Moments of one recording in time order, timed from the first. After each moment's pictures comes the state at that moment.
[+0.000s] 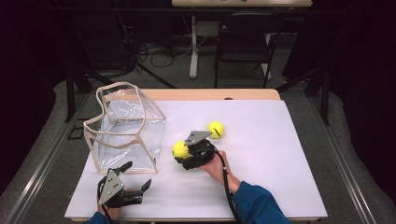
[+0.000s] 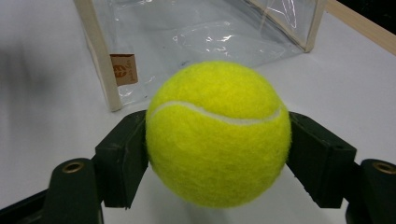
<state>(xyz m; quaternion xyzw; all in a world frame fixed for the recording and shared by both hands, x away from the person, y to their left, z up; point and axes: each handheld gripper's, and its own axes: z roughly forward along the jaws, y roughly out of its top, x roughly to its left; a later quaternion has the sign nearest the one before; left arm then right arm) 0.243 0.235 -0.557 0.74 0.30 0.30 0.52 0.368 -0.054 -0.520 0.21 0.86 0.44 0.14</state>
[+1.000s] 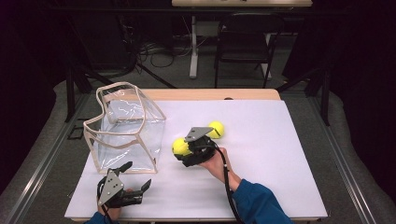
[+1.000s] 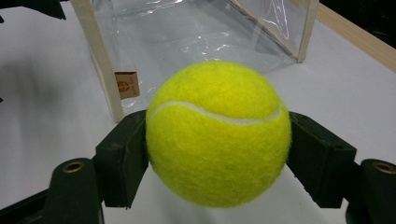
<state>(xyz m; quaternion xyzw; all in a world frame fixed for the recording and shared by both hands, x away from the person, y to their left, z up) 0.242 0.235 -0.557 0.74 0.30 0.30 0.52 0.369 -0.055 -0.503 0.21 0.86 0.44 0.14</state>
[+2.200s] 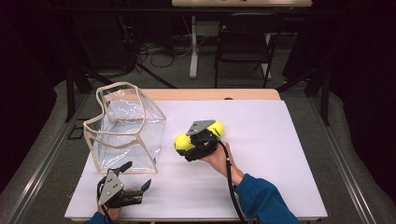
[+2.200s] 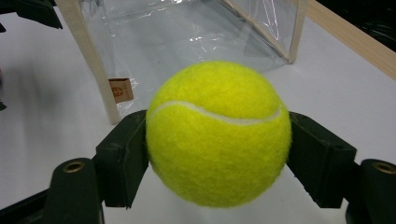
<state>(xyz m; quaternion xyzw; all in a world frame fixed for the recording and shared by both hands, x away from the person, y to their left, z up) 0.242 0.235 -0.556 0.74 0.30 0.30 0.52 0.379 -0.061 -0.486 0.21 0.87 0.43 0.13</state>
